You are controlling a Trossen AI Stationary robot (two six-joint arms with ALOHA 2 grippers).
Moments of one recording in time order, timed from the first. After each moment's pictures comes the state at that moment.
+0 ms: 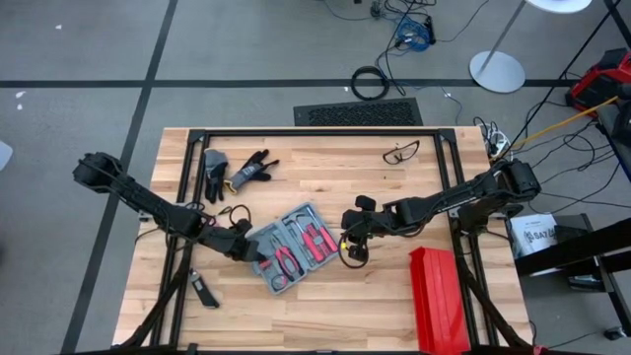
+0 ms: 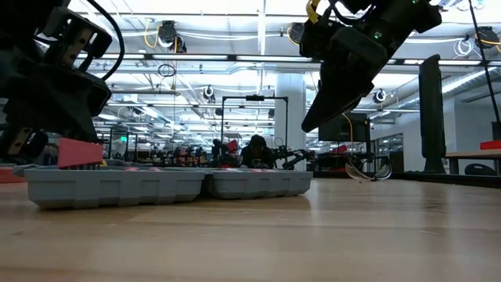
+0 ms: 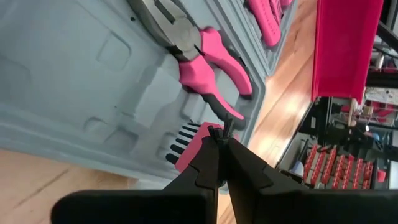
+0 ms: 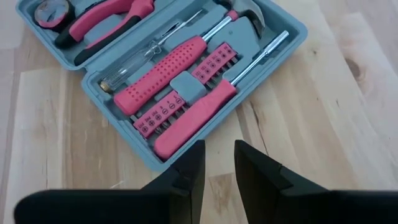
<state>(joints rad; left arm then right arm) -0.43 1.08 0.26 0.19 -0.08 -1.62 0.17 1.56 0.91 -0.23 0.21 0.32</state>
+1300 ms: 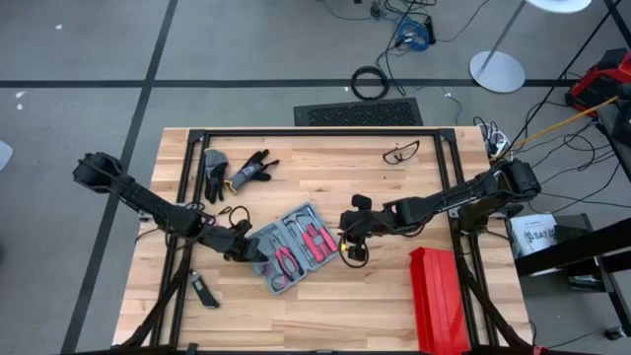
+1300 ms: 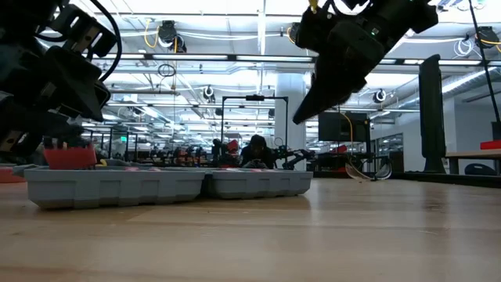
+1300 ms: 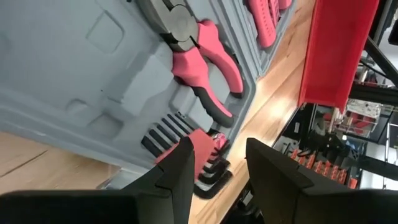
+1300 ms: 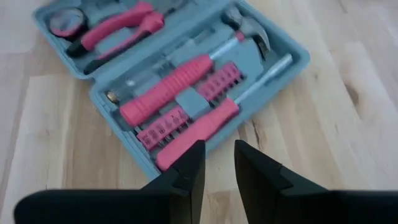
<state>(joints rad) -0.43 1.08 0.26 0.22 -0.06 -1.72 0.17 1.55 0.91 -0.18 0.21 0.25</state>
